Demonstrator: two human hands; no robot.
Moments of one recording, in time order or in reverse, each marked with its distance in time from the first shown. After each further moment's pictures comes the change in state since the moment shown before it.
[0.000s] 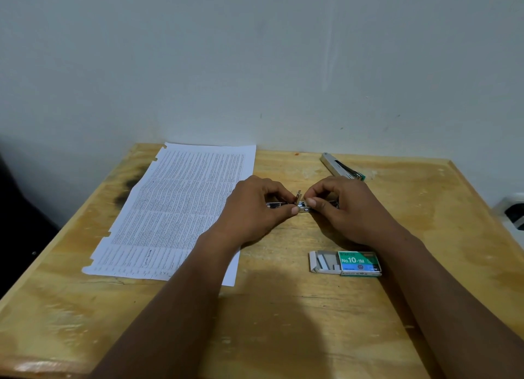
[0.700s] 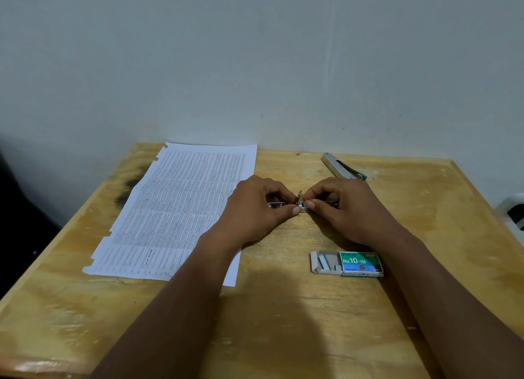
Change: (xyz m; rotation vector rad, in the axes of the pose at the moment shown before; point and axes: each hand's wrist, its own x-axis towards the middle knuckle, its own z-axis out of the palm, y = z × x) left_hand 0.002 -0.003 0.001 0.000 0.003 0.004; right_hand 0.000 -0.003 0.000 -0.014 -0.006 -0.010
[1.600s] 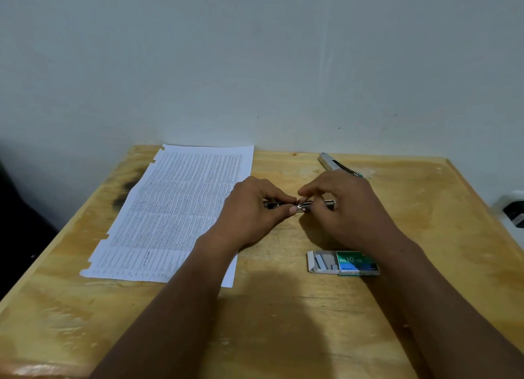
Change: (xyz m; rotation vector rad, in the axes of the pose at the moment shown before) left_hand -0.004 0.006 0.000 0.005 0.014 0.007; right_hand -0.011 -0.020 -0.005 -0.068 0.166 -0.098
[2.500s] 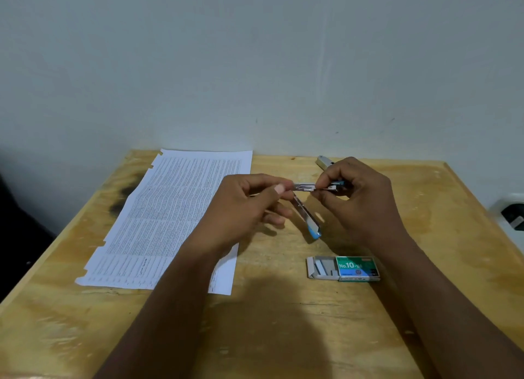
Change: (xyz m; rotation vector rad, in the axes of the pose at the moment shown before) left_hand -0.016 0.036 -0.031 -0.595 -0.042 -0.250; right_hand 0.002 0.002 -0.008 0.232 0.258 0.067
